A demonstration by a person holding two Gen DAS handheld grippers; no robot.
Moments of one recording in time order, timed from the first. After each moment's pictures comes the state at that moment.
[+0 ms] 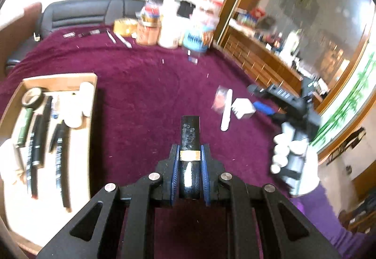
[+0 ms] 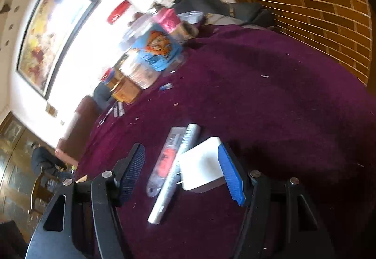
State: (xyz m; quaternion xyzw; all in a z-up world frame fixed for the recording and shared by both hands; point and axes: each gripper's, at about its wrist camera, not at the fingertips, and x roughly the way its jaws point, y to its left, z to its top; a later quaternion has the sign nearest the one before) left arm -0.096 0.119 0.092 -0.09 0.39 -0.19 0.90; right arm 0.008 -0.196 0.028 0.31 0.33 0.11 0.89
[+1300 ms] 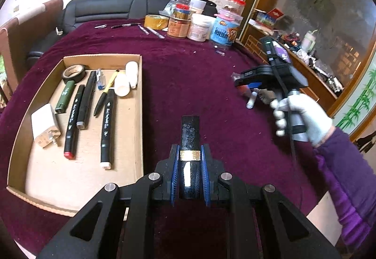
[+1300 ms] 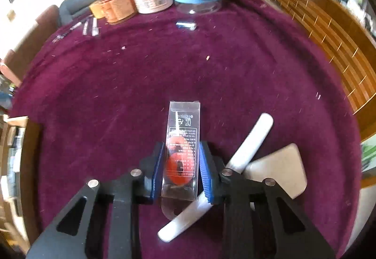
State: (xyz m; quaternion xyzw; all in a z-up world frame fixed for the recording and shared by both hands) left arm -0.142 0.160 0.075 -0.07 0.41 -0.12 0.90; right arm 0.081 -0.077 0.016 0.05 0.51 0.05 0.86
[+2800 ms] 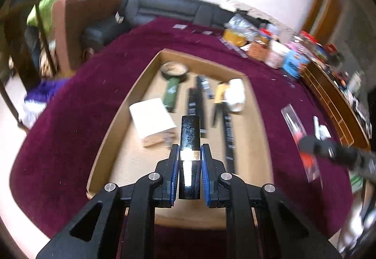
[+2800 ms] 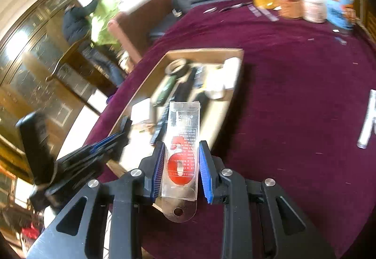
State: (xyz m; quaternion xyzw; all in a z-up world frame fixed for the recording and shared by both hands) left arm -0.130 0.319 0.057 -0.15 0.41 0.03 0.90; right arm -0.091 0.130 0.068 0.05 0.47 0.35 0.81
